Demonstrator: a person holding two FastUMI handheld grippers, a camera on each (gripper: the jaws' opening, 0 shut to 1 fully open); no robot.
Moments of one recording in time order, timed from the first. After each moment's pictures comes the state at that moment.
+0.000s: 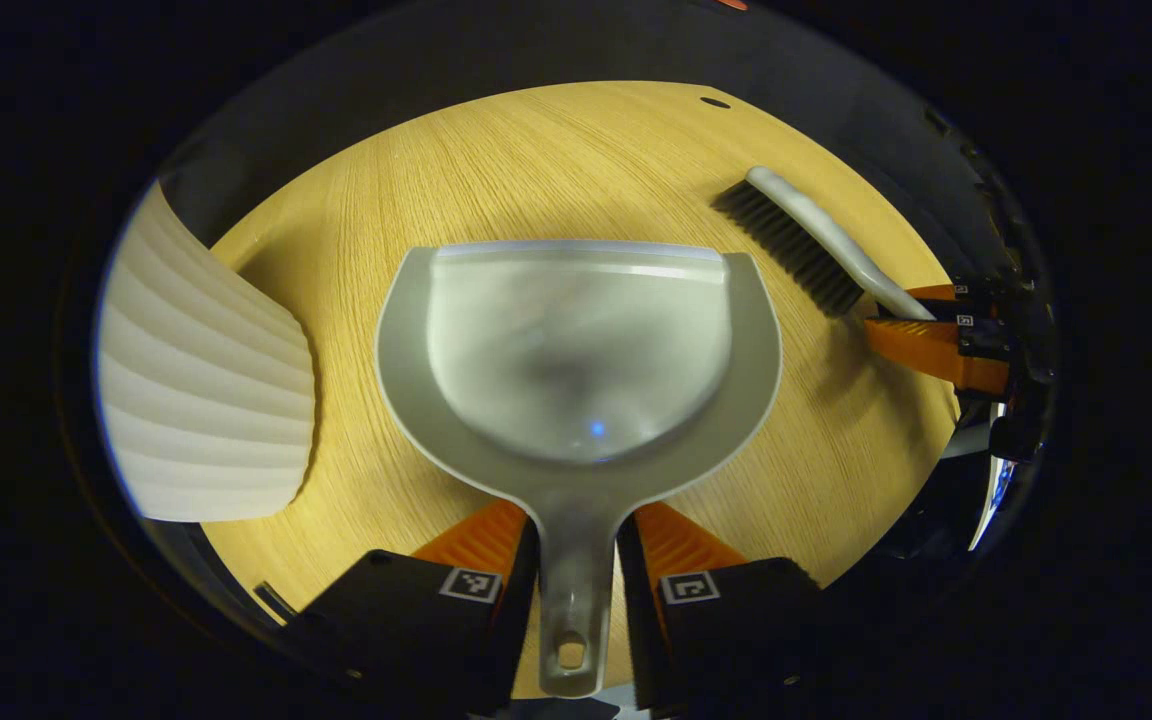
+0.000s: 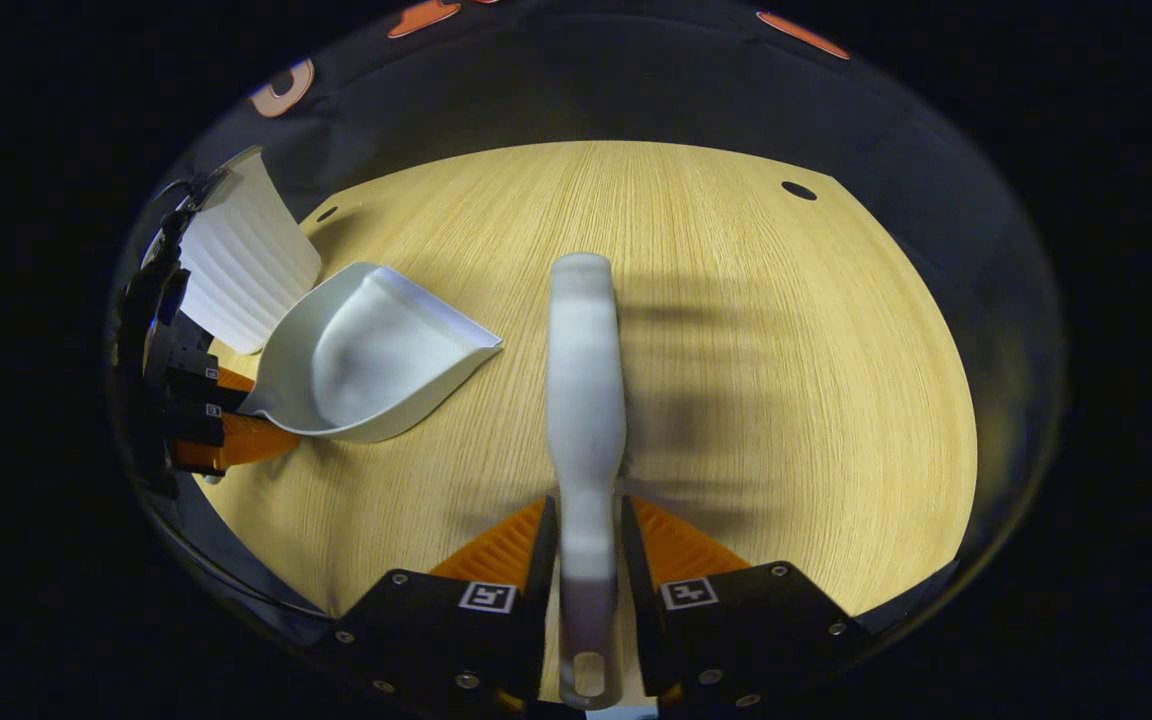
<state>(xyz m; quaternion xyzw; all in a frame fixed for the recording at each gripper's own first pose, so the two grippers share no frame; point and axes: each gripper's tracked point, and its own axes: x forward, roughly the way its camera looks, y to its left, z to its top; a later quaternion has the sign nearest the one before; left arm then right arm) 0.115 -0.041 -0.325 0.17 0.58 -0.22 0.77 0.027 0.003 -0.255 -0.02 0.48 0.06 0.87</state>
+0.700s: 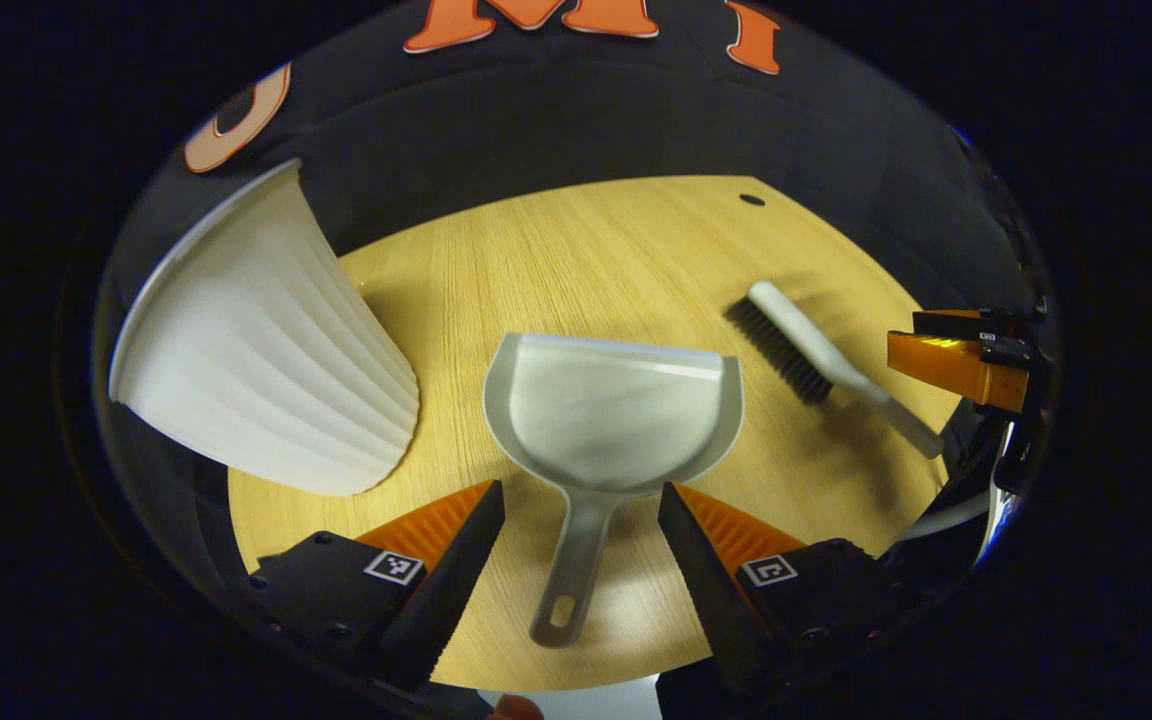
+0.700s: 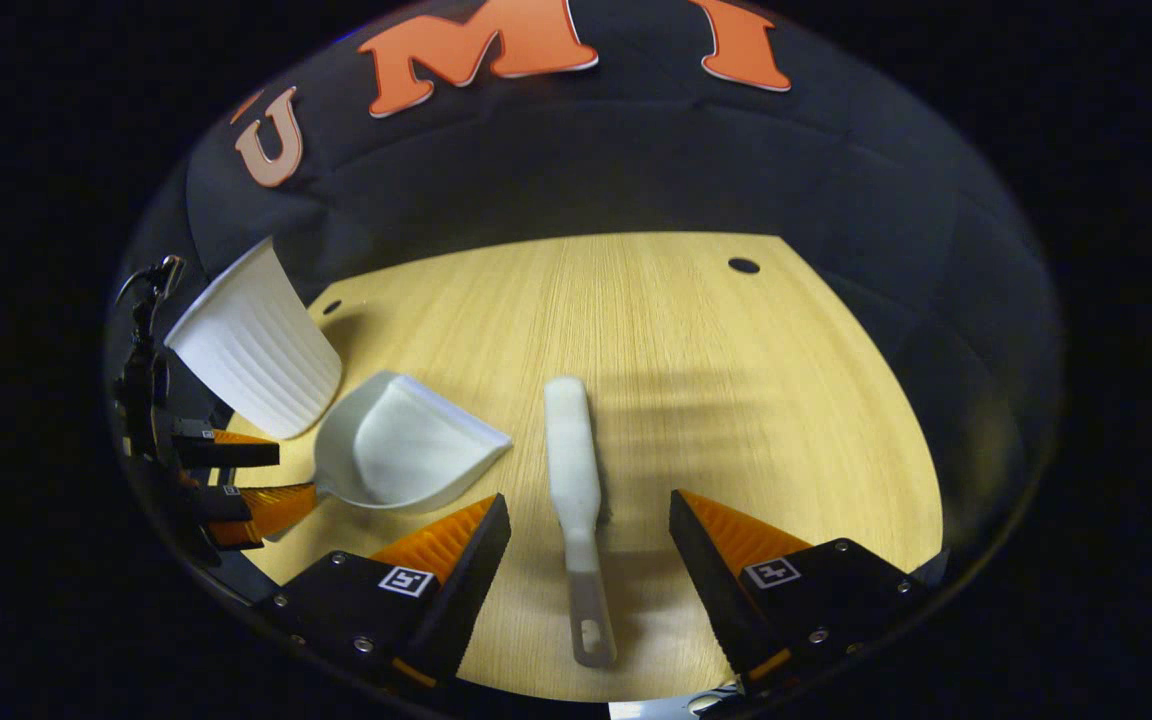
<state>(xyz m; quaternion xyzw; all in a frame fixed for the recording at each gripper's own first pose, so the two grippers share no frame) 0.180 -0.056 -0.255 0.12 0.43 -0.15 0.88 0.038 0.001 -0.137 0.03 0.33 0.03 0.94</state>
